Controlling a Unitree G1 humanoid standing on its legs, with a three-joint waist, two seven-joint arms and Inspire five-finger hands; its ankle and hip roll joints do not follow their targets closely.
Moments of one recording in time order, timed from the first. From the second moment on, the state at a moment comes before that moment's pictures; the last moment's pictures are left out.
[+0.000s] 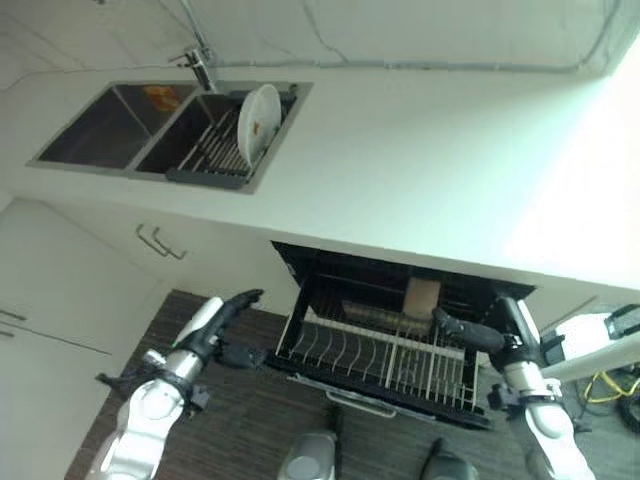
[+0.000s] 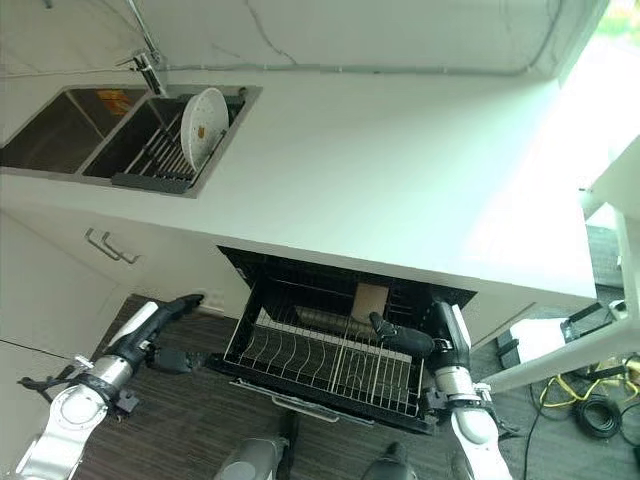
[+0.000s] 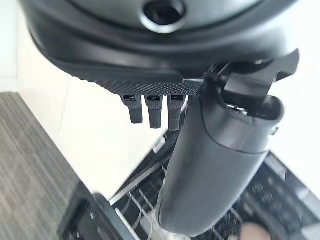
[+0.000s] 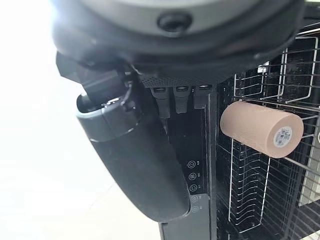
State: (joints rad) left arm 0.19 0.59 0.10 -0.03 0.16 0.00 -0.20; right arm 0.13 -0.41 0.10 0.24 0.52 -0.43 0.00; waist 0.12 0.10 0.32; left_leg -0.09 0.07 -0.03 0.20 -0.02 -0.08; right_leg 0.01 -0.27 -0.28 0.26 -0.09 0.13
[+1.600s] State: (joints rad) left arm 0.17 0.21 0.02 1.03 -0.23 -0.11 -0.09; right arm 0.12 -0.42 0.08 0.03 0.71 -0.46 0.13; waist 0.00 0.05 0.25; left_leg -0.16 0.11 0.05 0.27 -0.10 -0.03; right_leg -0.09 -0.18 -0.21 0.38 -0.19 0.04
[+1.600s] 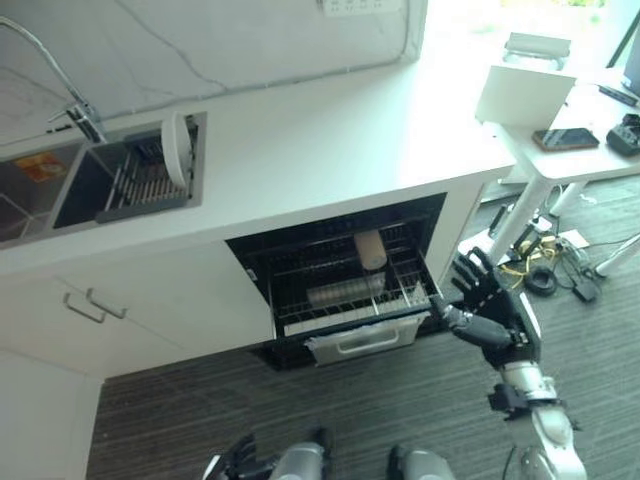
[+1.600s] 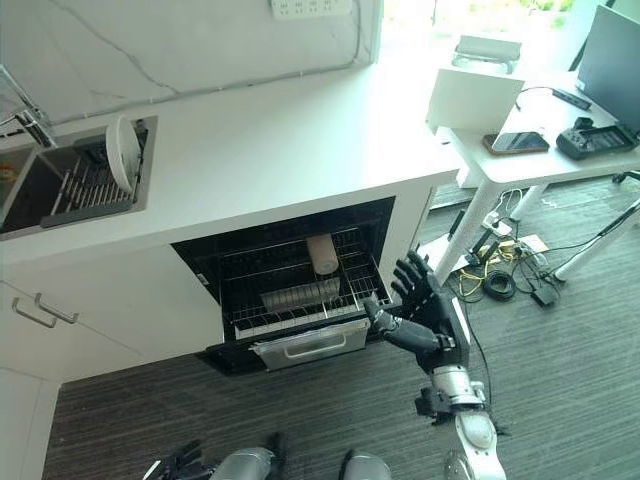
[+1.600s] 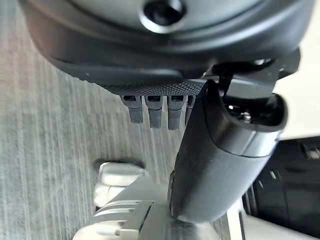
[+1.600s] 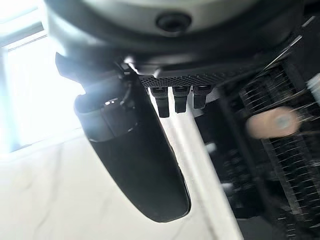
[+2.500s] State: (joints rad) left arm 0.13 0.28 -0.10 1.07 -0.26 0.14 -0.27; right arm 0.00 -0.53 0.05 0.01 0.82 -0.32 0.24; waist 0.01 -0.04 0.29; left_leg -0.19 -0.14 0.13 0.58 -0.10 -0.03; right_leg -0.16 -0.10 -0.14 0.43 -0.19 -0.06
